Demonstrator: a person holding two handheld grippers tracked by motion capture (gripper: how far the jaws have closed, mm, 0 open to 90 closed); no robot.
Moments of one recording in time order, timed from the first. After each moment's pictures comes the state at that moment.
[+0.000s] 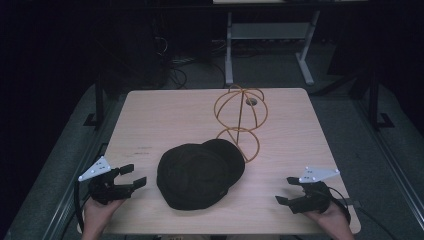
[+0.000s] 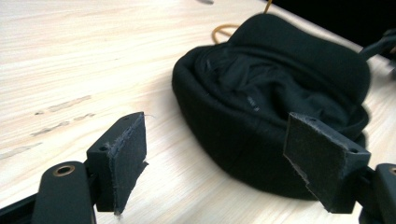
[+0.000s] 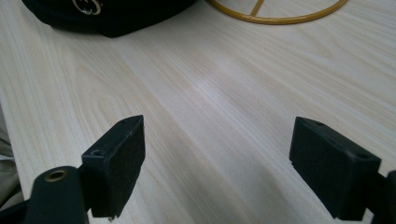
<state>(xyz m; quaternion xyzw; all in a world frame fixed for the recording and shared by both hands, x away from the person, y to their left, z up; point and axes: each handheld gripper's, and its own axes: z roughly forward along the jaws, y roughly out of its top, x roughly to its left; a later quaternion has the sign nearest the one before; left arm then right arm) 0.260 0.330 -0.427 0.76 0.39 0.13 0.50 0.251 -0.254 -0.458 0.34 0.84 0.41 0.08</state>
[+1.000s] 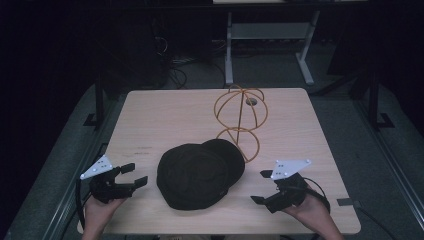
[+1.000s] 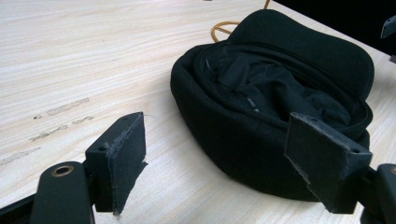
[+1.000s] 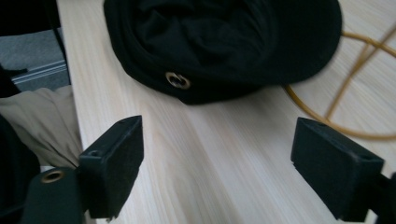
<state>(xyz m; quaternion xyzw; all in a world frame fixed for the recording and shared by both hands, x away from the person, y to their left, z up) 0.262 0.329 -0.424 0.76 0.39 0.13 0.50 0.252 -0.176 -0.401 0.23 0.88 0.41 0.08</state>
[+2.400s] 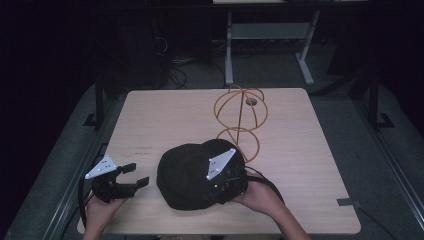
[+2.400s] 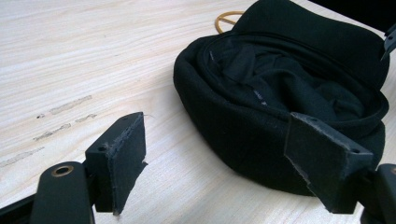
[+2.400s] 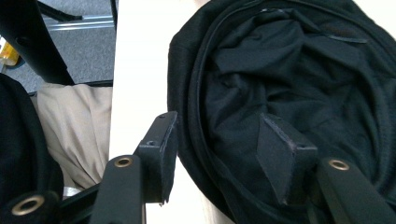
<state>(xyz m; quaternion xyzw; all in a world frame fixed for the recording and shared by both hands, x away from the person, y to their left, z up) 0.265 0.324 -0.427 0.78 0.38 0.14 0.48 0.281 -0.039 -0.389 0.07 0.94 0.35 0.02</state>
